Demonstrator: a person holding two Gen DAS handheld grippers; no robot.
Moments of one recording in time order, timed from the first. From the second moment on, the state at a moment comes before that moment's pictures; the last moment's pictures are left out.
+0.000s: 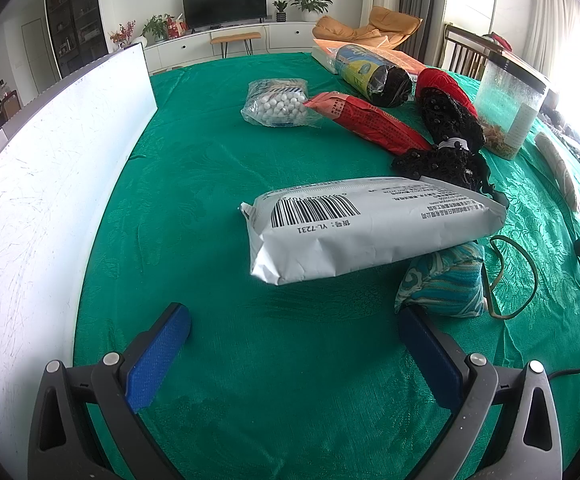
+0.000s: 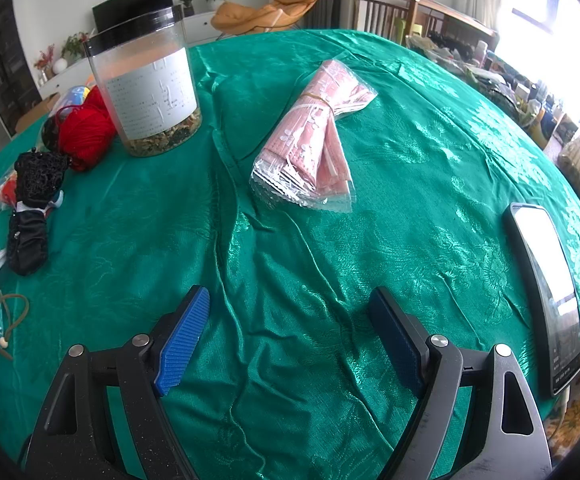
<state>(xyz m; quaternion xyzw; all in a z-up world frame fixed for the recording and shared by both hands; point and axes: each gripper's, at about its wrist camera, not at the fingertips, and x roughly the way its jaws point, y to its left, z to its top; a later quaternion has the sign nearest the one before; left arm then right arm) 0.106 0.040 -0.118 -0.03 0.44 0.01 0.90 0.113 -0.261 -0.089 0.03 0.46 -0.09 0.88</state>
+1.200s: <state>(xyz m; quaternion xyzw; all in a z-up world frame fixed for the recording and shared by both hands) 0.243 -0.071 -0.080 0.00 0.47 -0.12 0.87 0.093 -0.272 -0.054 0.12 0.36 0.01 0.92</state>
